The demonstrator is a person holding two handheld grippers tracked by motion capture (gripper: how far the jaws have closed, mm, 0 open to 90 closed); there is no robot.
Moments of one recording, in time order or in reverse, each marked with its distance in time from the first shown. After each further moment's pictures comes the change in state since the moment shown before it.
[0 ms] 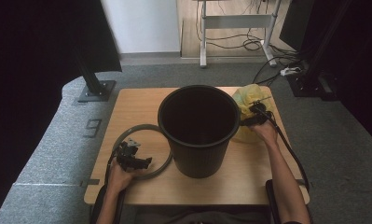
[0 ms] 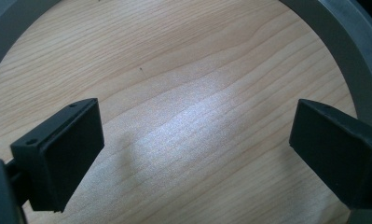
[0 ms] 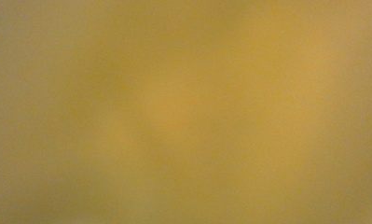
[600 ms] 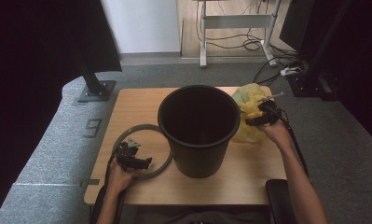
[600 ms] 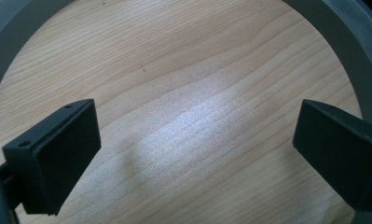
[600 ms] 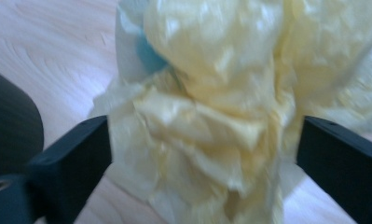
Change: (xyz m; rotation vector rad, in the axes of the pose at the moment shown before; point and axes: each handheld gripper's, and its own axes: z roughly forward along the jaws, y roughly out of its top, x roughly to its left) left arm -0.002 0.000 -0.001 -0.008 0.019 0.004; right arm 0.010 -0.004 -0.079 -0.078 0.012 -0.060
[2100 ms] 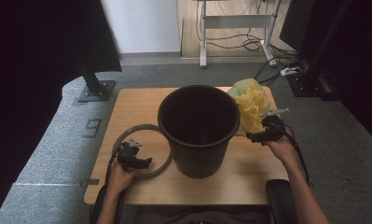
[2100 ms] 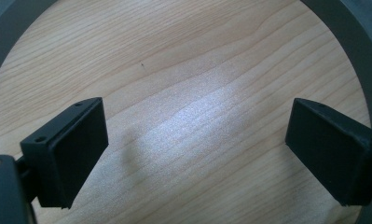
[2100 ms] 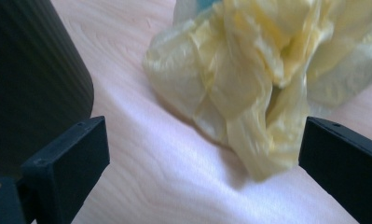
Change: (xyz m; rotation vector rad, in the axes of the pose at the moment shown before) left arm -0.001 0.001 0.003 0.033 0.005 0.006; right arm 0.030 -0.045 -0.033 -0.081 0.048 -0.075
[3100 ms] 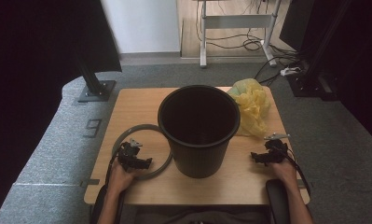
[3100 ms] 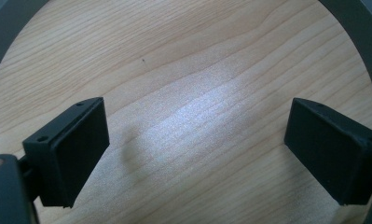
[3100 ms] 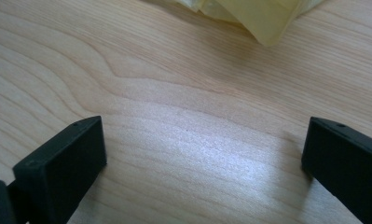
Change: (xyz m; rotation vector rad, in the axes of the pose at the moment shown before) left arm -0.001 0.001 0.002 0.022 0.014 0.004; right arm -0.012 -0.098 0.046 0.054 -0.051 0.081
